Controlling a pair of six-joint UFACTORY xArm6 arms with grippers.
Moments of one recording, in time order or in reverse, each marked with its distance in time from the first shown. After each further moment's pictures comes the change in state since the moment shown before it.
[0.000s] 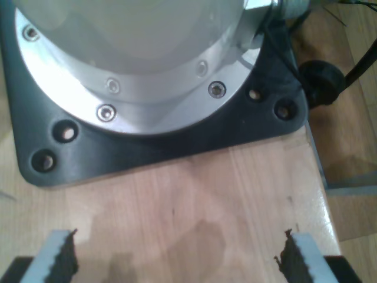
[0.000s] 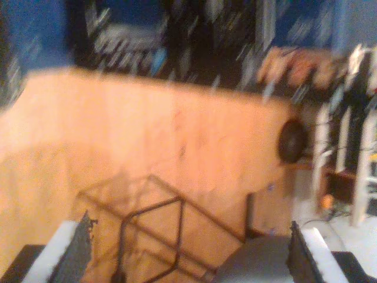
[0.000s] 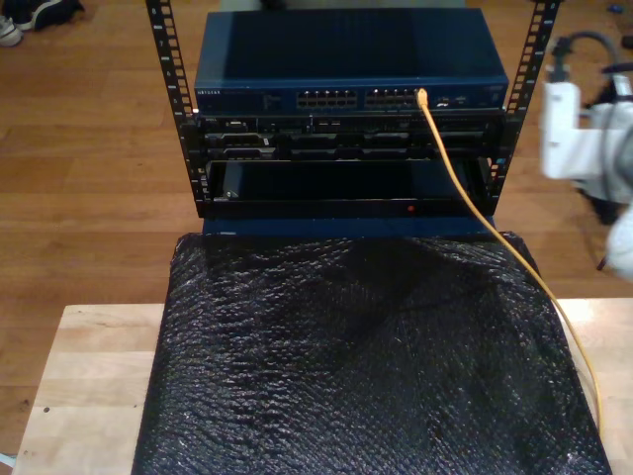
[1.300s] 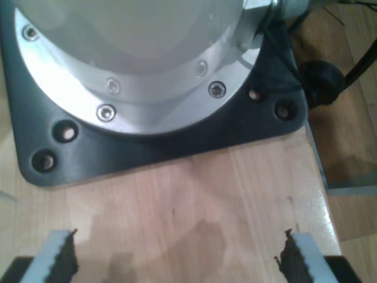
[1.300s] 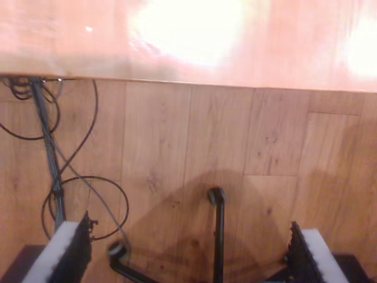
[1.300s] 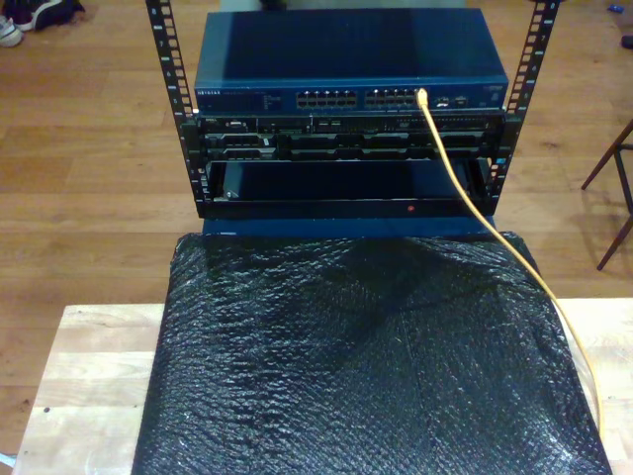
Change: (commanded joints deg) left arm 0.0 0.0 0.0 0.0 0.0 0.0; right arm -57.3 -18.0 8.4 -1.9 57.1 -52.7
